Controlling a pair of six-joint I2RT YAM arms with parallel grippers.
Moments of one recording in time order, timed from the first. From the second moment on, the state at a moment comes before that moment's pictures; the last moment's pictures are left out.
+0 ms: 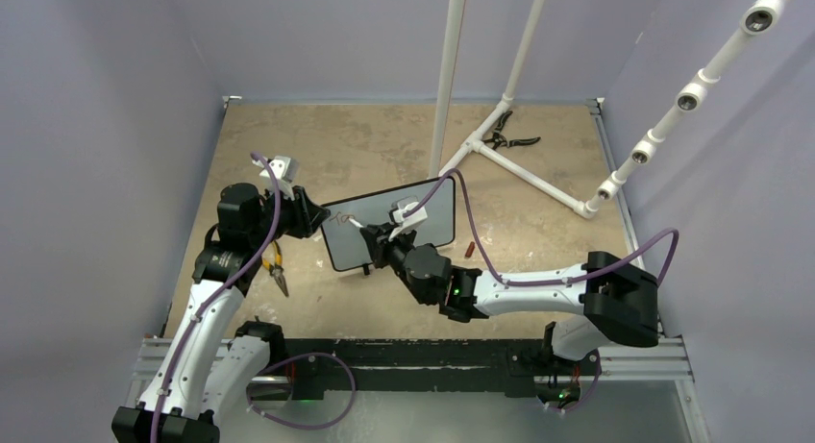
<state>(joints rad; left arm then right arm) -0.14 0.77 0.72 -0.37 0.41 -0.22 1.28 1.49 0.80 0.66 0.69 0.34</state>
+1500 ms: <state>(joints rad) -0.14 0.76 0.72 -0.37 0.41 -0.22 1.28 1.45 0.80 0.69 0.77 0.29</state>
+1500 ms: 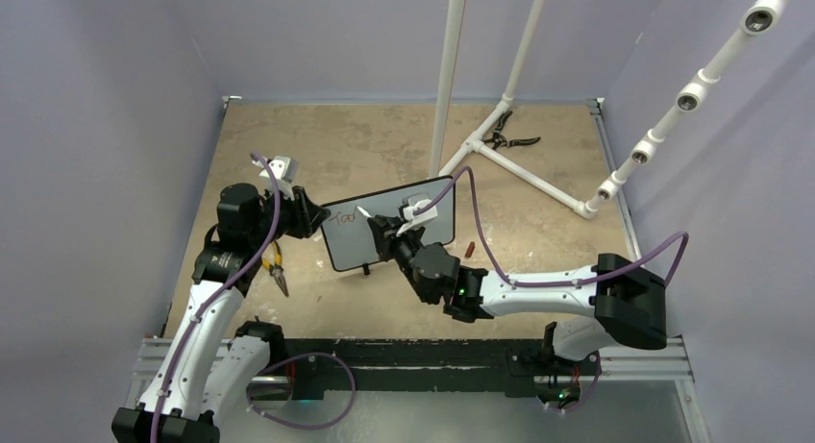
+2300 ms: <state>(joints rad) -0.14 0.76 0.72 -0.37 0.41 -0.22 1.28 1.45 0.79 0.65 0.74 0.35</state>
